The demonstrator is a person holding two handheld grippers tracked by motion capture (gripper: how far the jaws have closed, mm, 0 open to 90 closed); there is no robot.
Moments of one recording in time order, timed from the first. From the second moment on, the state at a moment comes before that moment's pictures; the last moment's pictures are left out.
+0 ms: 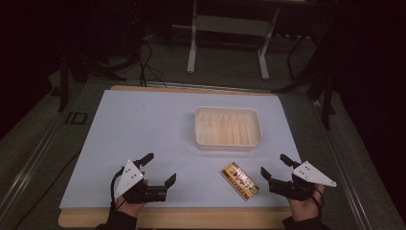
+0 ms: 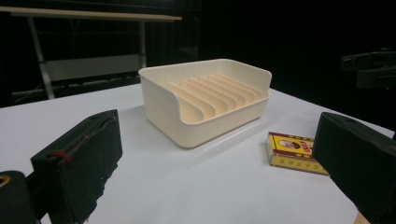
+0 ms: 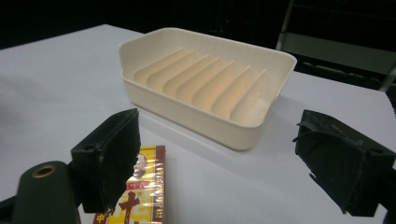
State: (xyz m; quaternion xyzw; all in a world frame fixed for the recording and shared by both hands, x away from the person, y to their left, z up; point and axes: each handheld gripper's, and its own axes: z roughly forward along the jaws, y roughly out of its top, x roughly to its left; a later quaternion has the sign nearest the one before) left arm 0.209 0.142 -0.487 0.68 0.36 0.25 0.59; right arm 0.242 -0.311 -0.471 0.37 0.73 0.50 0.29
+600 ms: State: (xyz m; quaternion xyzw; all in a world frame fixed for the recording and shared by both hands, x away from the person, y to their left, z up) left arm 0.209 0.136 -0.489 0.69 0.36 0.25 0.58; right arm 0.241 -0.310 -0.463 0.37 0.74 0.49 0.27
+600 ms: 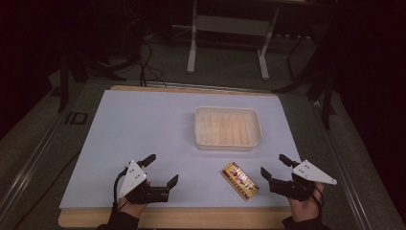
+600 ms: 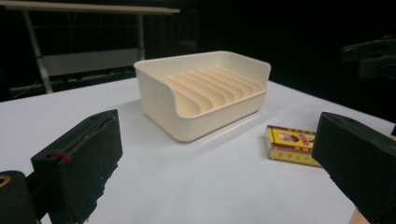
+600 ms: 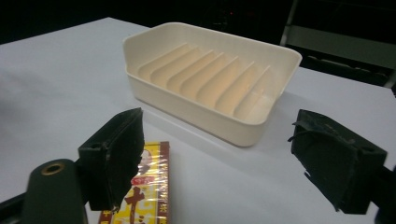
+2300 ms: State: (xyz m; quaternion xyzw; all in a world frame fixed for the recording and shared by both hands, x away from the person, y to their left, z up) left arm 0.210 0.129 -0.492 0.70 0.35 0.22 0.58; right arm 0.256 -0.234 -0.483 0.32 0.81 0.46 0.18
